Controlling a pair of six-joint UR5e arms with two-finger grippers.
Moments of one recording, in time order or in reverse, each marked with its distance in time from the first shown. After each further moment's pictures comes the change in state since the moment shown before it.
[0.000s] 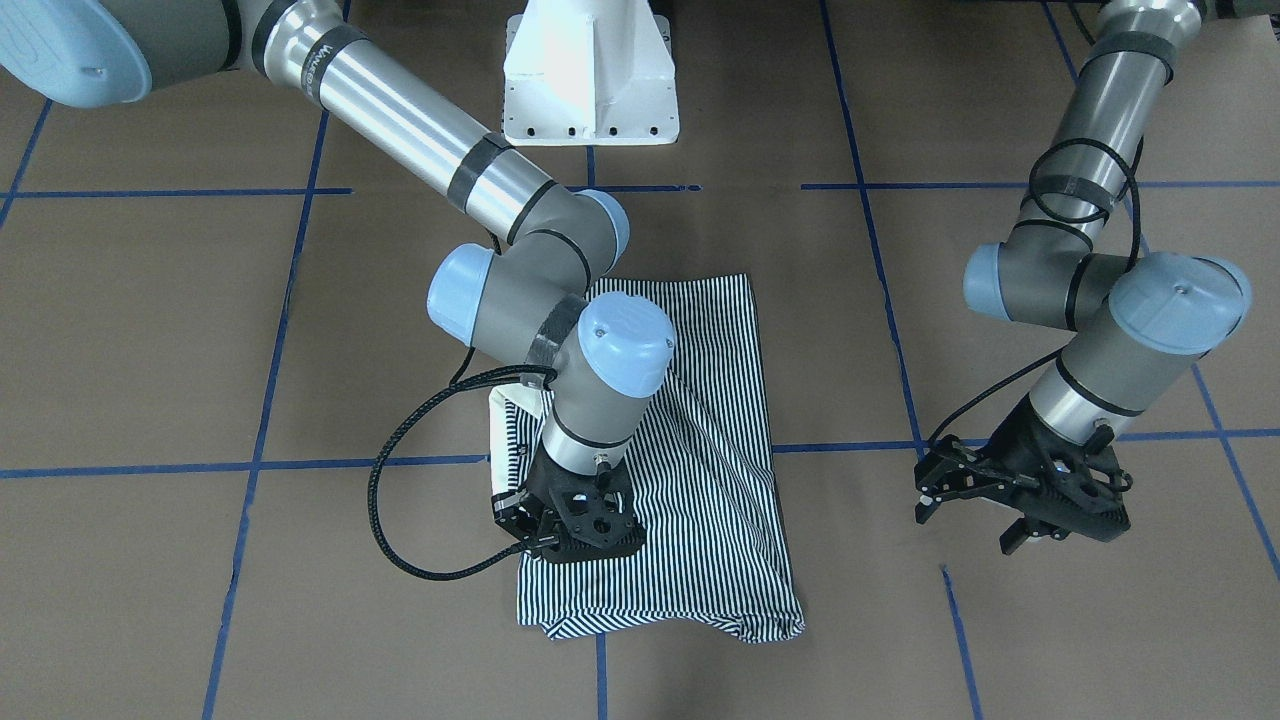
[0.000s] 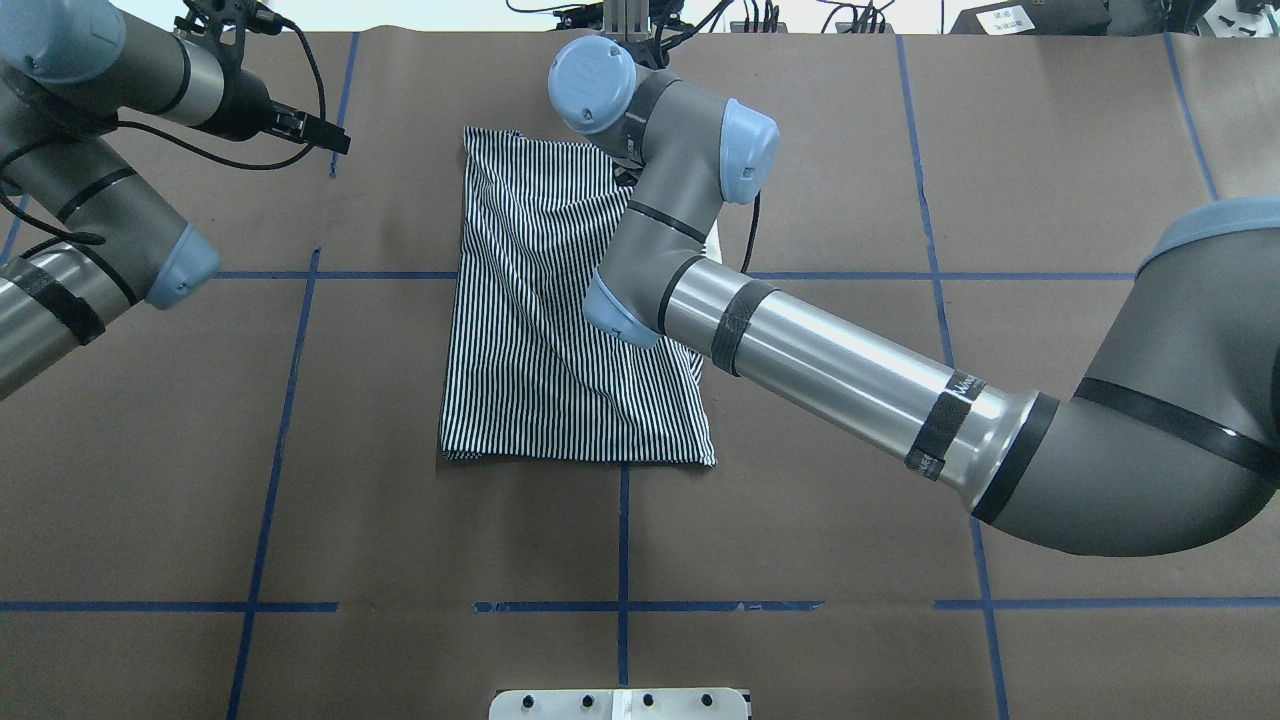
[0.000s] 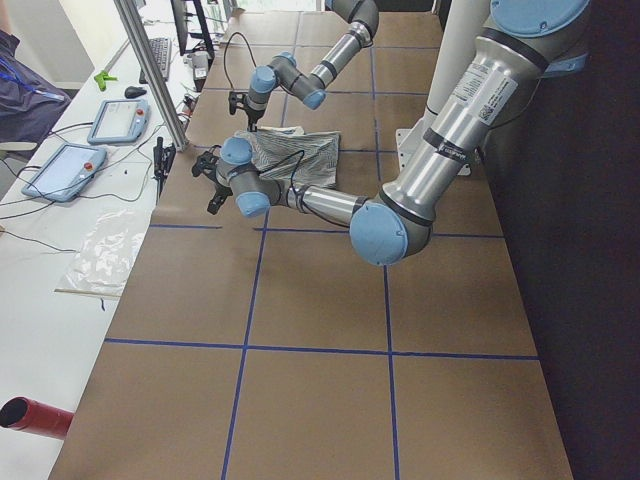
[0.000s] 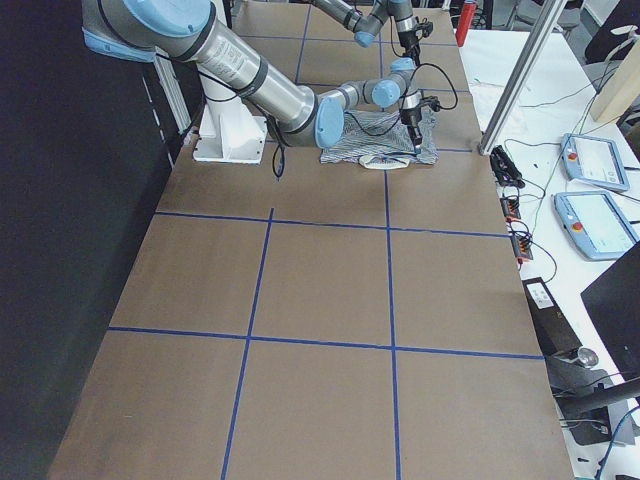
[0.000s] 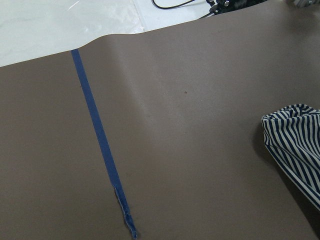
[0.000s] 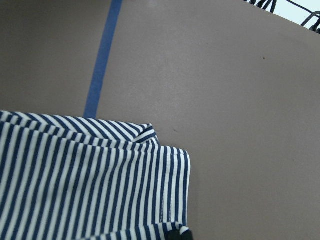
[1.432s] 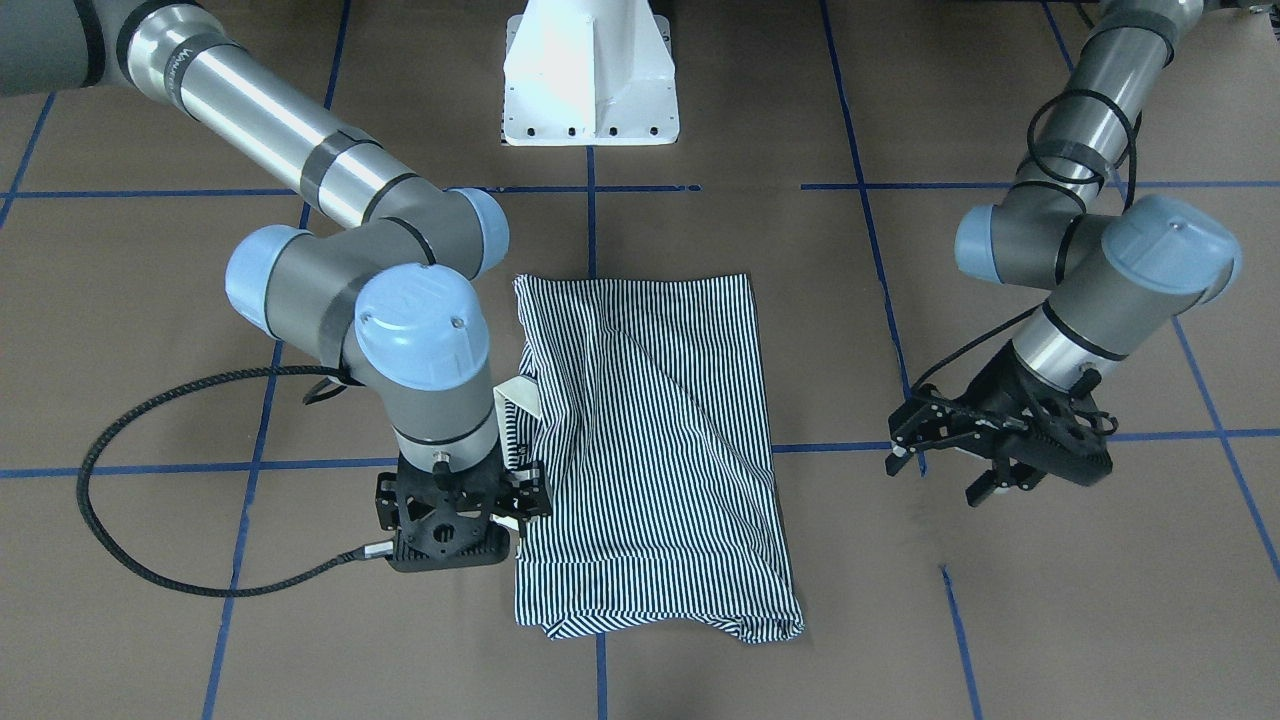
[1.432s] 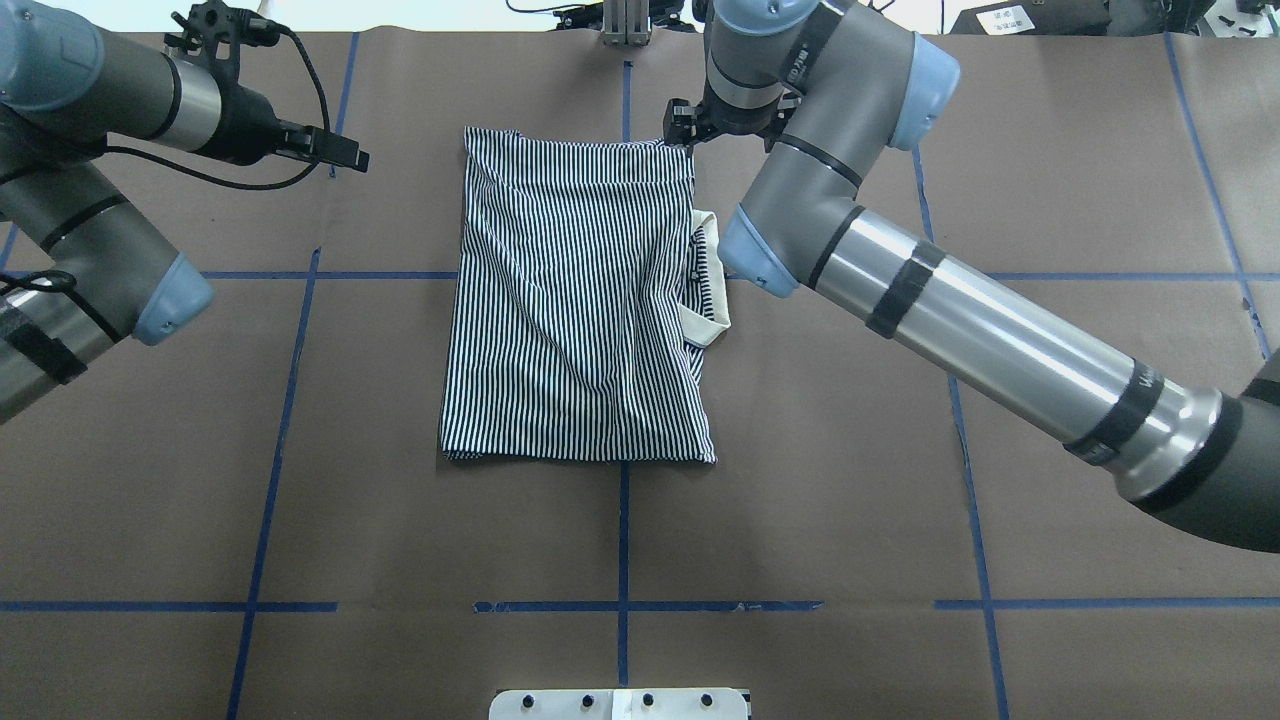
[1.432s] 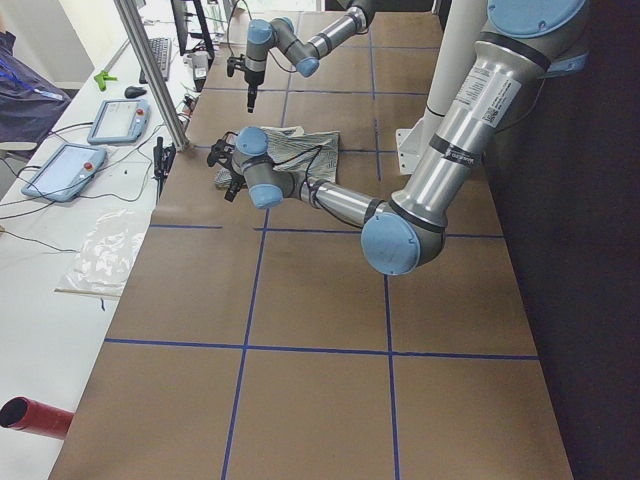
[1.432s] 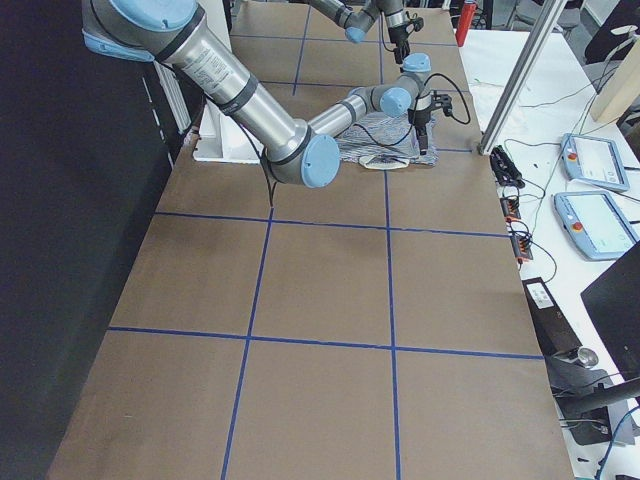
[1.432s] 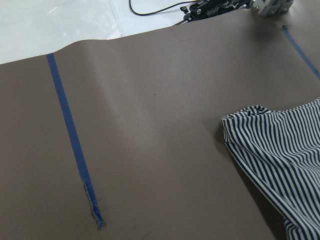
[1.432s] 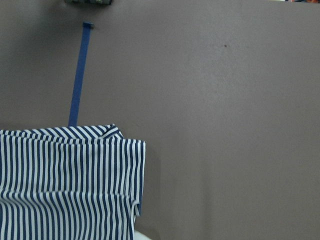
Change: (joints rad) left arm 0.063 0.110 -0.244 0.004 -0.034 -0.237; right arm 0.127 -0.305 0.496 0.028 0.319 0.118
